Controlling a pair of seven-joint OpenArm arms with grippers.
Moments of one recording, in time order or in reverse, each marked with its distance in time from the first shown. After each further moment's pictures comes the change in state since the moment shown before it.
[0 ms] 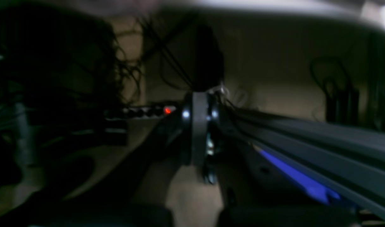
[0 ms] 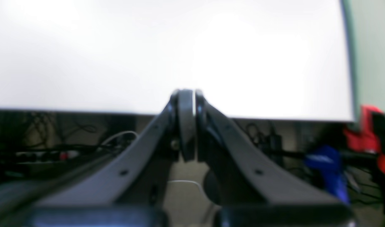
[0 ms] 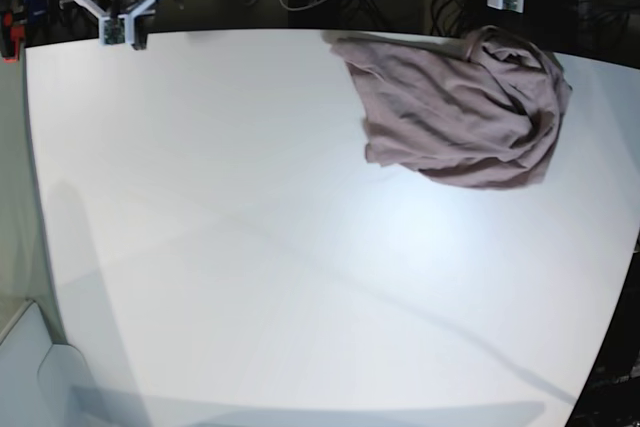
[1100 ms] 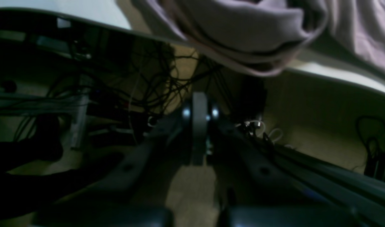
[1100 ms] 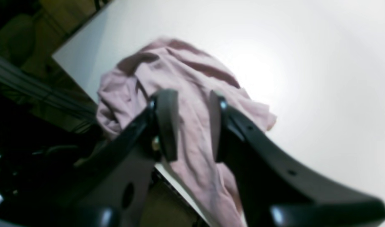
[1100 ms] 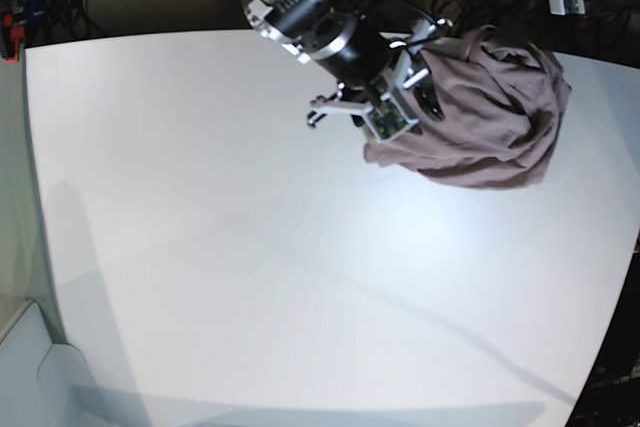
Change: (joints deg) left arm 3.3 6.0 -14.8 3.8 -0.3 -0.4 0.6; right arm 36.3 -8.6 -51.2 -1.4 0.3 -0.5 -23.2
